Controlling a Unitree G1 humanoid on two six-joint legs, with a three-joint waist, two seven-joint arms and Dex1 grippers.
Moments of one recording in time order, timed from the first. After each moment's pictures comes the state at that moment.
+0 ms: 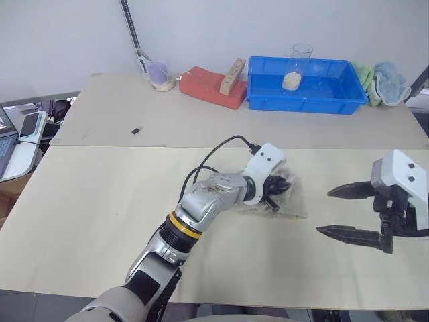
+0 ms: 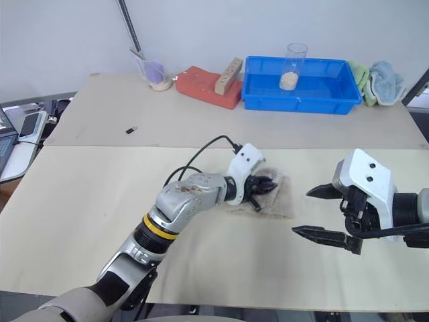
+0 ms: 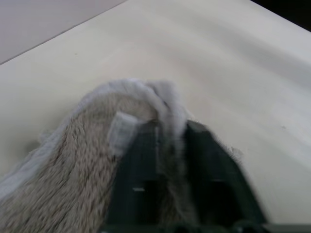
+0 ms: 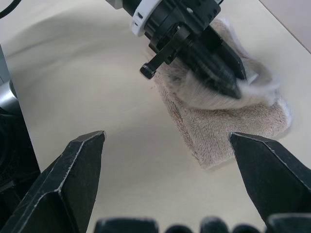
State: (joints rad) left arm -0.70 -0.02 -0.43 0.01 -0.36 0.88 -0.42; right arm 0.07 -1.24 -0.64 -0.75 0.81 1.08 1.07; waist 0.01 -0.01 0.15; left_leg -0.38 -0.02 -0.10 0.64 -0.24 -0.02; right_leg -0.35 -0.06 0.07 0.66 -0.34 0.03
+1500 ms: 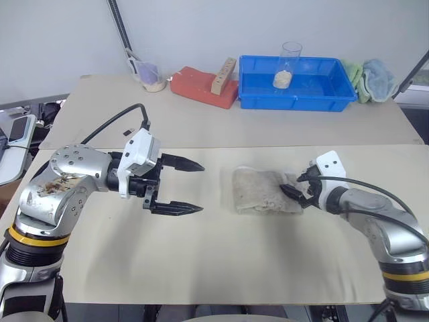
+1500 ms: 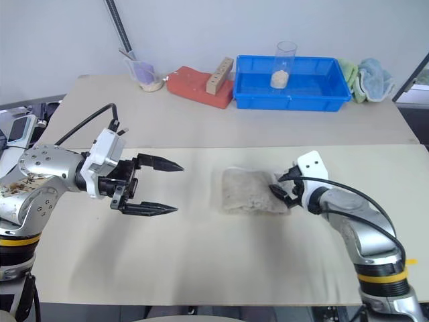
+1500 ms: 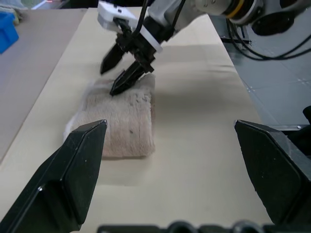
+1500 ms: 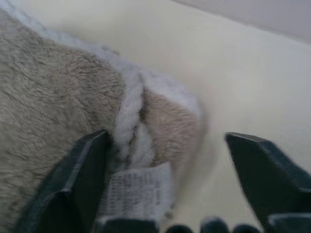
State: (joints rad) left arm -0.47 0.83 0.00 -0.37 -0.65 0.57 -1.30; right arm -0.26 -0.64 -0.06 -0.30 0.46 0.95 0.42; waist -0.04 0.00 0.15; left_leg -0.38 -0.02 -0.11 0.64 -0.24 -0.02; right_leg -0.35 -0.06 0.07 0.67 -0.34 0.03
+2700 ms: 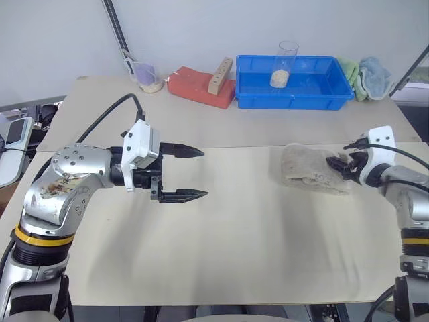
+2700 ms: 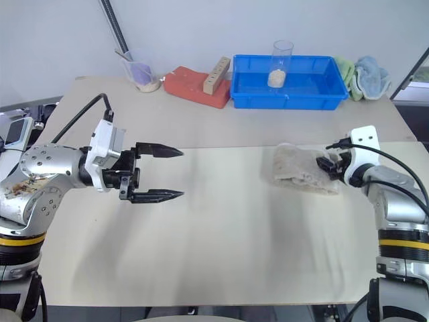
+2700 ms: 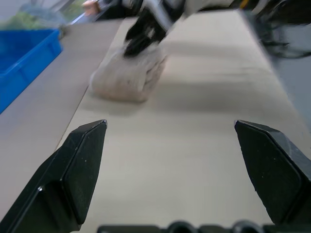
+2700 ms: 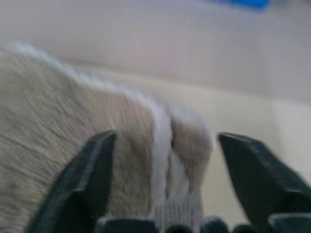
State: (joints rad) left arm -0.43 0.82 0.02 -0.34 -0.54 0.50 -1.13; right arm -0.43 -0.85 -0.21 0.09 0.30 0.68 0.57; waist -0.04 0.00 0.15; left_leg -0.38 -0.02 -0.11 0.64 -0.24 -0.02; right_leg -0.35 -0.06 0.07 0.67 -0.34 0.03
